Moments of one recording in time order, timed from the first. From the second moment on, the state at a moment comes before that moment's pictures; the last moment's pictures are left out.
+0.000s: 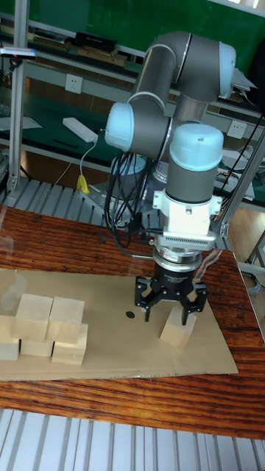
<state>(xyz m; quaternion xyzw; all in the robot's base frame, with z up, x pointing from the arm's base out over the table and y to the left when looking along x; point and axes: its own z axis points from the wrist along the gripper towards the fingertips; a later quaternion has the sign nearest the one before) 0.603 0.125 0.087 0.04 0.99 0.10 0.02</state>
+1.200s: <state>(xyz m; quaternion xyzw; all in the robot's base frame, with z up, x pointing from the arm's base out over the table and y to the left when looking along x) 0.593 0.159 0.059 0.17 0.98 0.13 0.01</state>
